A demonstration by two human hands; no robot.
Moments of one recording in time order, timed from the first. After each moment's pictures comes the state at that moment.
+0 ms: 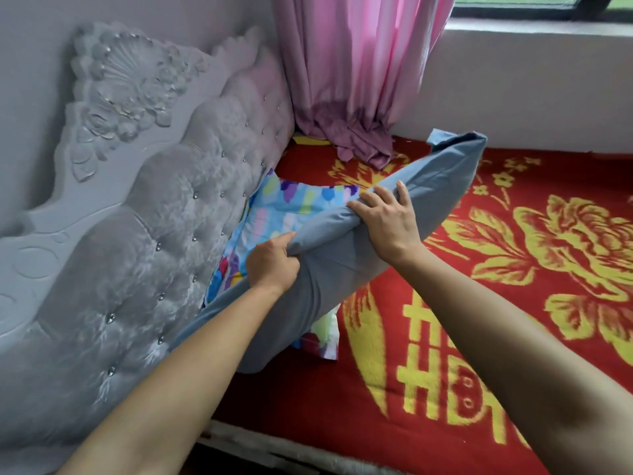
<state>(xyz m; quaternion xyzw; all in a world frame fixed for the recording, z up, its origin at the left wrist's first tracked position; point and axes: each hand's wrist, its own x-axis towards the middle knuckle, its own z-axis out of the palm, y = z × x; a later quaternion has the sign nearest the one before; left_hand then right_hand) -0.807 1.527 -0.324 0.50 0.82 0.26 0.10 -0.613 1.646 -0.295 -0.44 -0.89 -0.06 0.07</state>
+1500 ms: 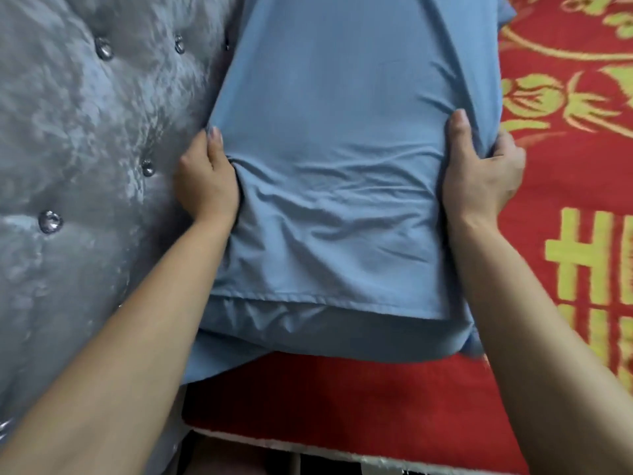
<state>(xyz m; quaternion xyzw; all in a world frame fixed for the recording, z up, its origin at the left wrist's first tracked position) -1.101 1.668 -0.606 0.41 0.85 0.32 0.01 -0.802 1.726 -0.592 -0.77 -0.42 0.24 0.42</state>
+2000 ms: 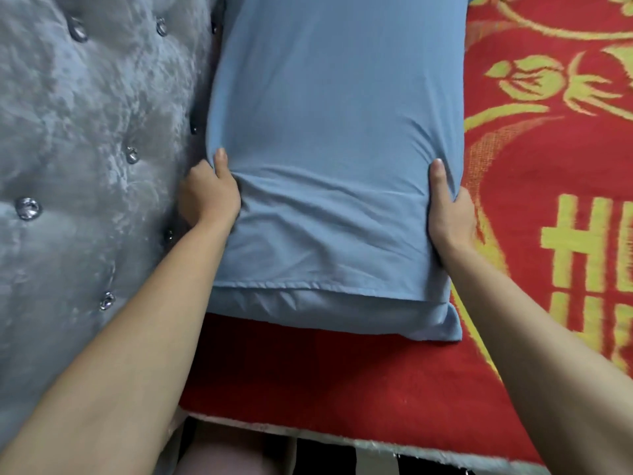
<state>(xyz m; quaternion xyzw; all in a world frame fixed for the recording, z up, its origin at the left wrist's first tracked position) -1.086 1.654 -0.628 0.33 0.93 0.15 0.10 -0.767 1.681 -0.652 -0.79 -0.36 0.43 0.26</state>
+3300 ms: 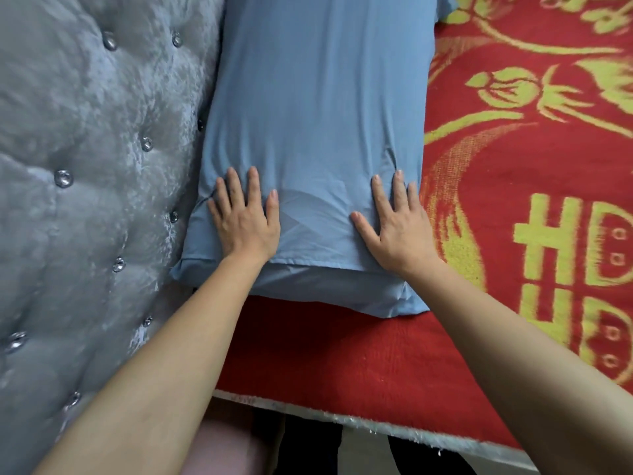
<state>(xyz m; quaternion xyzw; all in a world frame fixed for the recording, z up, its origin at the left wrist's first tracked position) -1.002 1.576 -0.626 0.50 0.86 0.02 0.08 -0.756 1.633 -0.630 -0.58 -0.79 0.19 -0.02</state>
